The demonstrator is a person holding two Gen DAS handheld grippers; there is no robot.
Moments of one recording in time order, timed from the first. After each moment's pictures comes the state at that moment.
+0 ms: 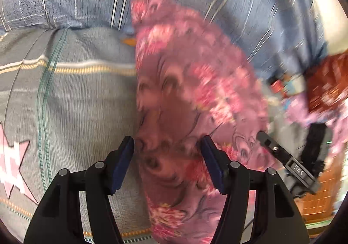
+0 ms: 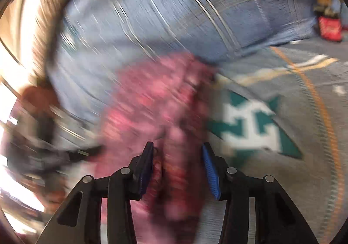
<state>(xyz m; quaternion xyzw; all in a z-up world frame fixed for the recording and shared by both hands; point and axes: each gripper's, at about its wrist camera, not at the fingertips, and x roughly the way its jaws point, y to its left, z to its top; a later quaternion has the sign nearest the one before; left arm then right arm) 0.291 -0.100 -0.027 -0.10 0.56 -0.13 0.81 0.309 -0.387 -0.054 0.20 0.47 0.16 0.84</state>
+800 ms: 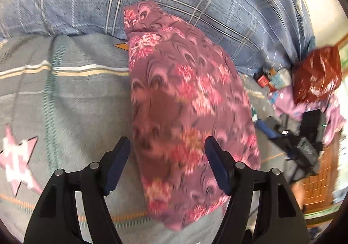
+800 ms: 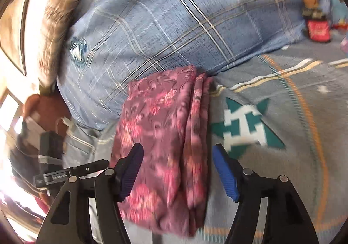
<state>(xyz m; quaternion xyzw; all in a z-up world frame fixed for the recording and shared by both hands) 0.285 -0.093 -0.003 -0.13 0.56 -0.19 0.80 0.315 -0.410 -0.026 0.30 0.45 0.18 0.82</state>
